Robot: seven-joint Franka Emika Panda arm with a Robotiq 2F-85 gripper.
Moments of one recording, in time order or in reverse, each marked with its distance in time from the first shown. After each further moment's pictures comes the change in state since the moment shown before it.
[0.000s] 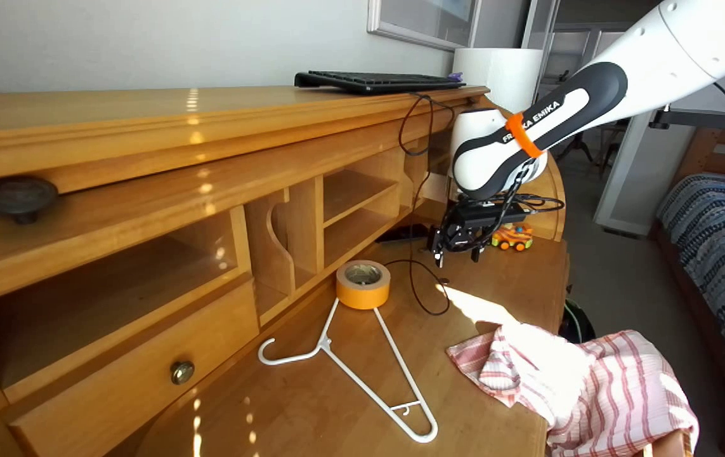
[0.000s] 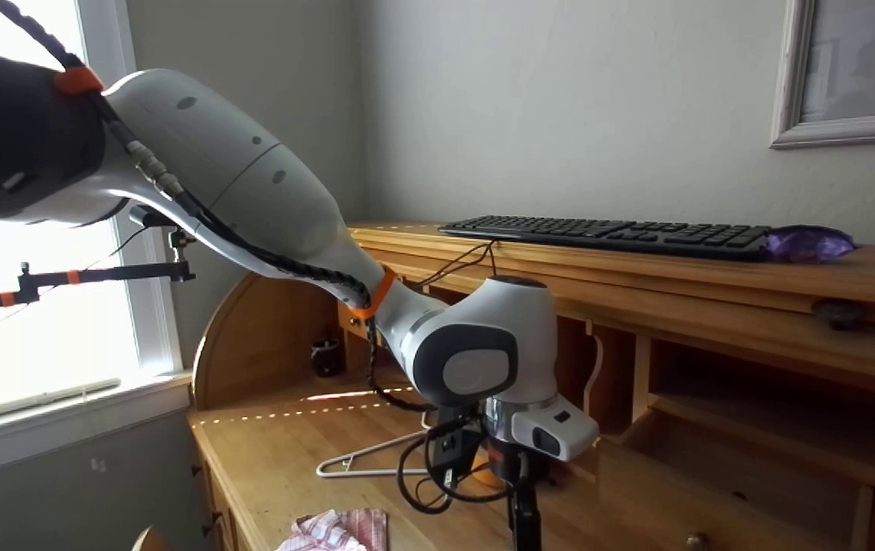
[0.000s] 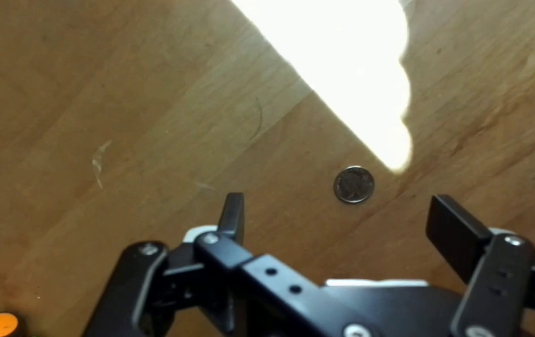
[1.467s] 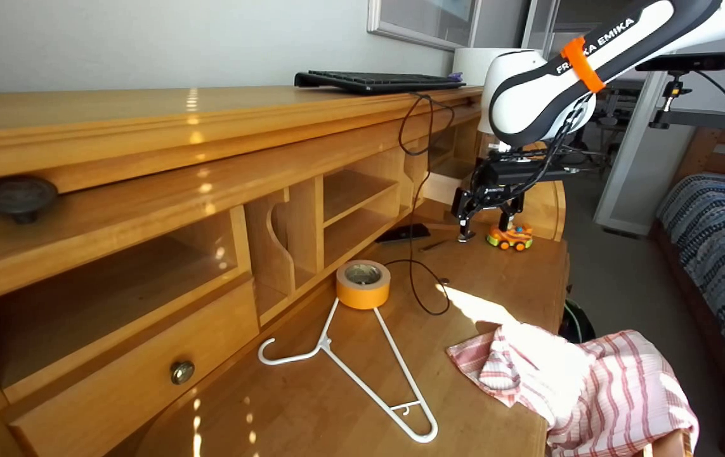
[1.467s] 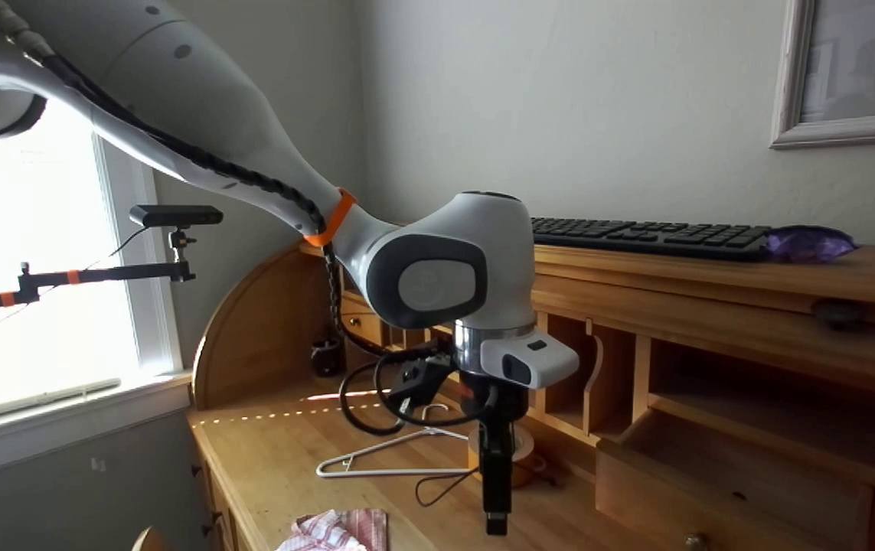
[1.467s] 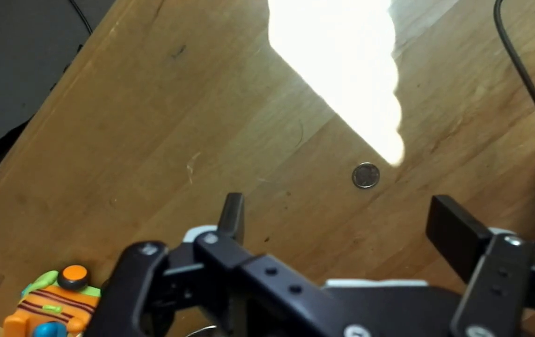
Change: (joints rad) arm -0.005 -0.284 -0.010 -0.223 -0.033 -0.056 0.024
